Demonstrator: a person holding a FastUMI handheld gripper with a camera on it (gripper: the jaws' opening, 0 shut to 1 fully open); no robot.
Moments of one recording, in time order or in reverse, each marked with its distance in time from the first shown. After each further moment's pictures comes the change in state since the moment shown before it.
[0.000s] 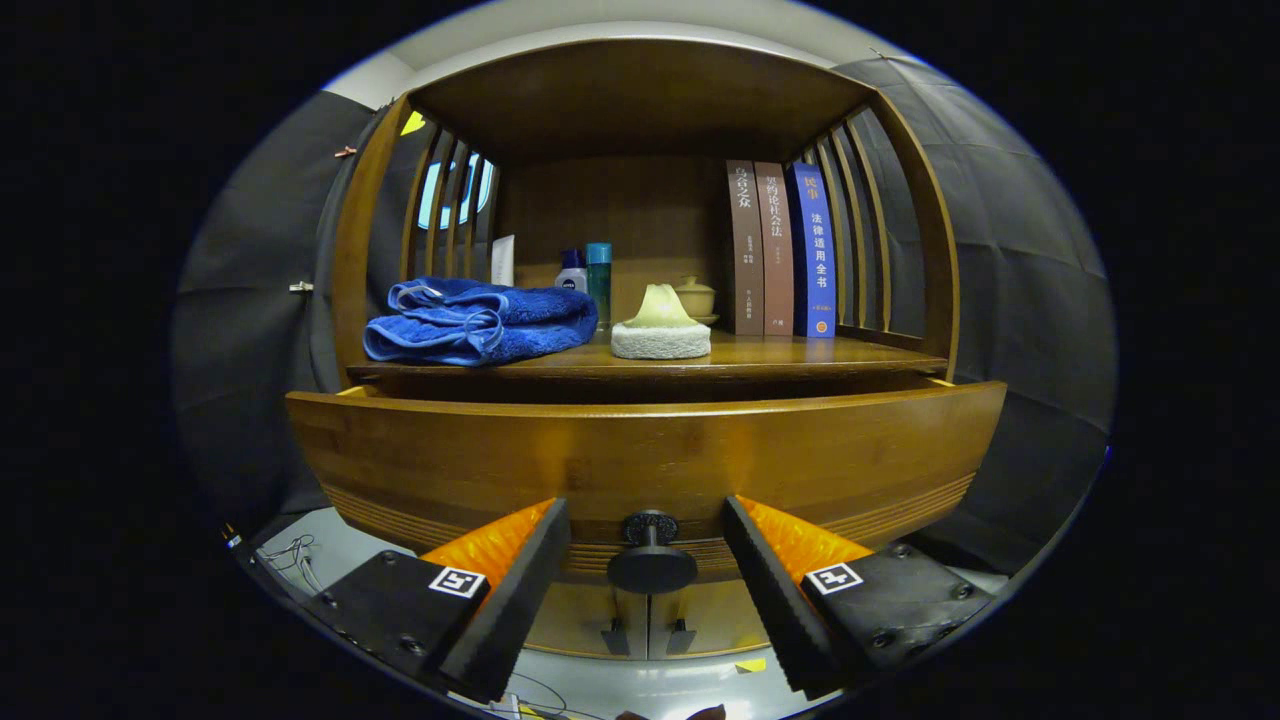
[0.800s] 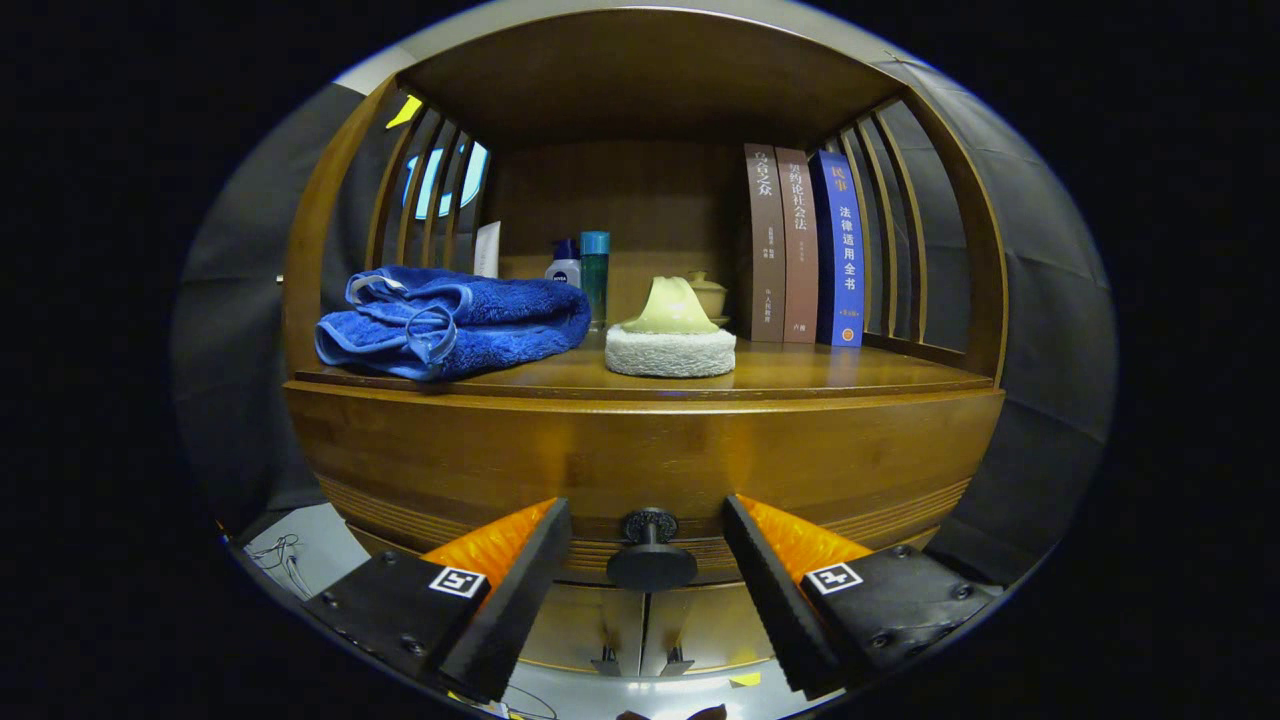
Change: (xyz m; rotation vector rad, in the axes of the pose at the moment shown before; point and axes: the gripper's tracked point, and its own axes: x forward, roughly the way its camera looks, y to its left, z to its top) arm 0.048 0.002 0.005 -0.026 0.012 -0.015
